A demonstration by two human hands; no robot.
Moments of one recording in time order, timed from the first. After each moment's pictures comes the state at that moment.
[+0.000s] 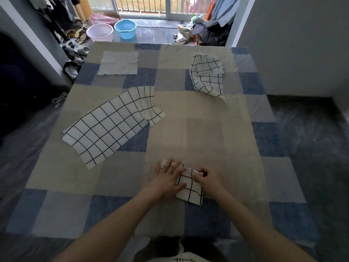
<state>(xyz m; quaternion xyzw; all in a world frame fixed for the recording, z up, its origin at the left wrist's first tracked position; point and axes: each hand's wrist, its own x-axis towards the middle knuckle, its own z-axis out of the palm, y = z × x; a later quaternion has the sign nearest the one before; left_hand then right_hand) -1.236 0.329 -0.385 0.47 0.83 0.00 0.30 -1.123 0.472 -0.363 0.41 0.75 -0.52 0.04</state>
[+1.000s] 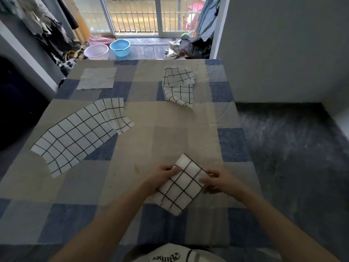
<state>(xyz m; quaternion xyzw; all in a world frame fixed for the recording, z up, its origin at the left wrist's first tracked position) -1.175 0.449 -0.337 0.11 0.70 0.49 0.50 -1.016 0.632 -0.310 0.30 0.68 -0.66 0.14</state>
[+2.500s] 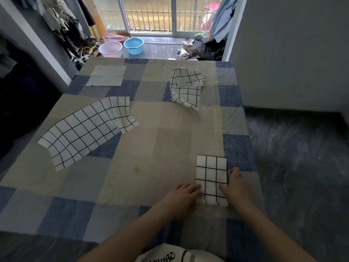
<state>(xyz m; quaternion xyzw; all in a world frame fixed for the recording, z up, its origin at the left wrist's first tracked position) -1.111 0.475 -0.371 0.58 0.78 0.04 0.26 -1.009 0.666 -0.374 0.43 0.82 -0.37 0.00</state>
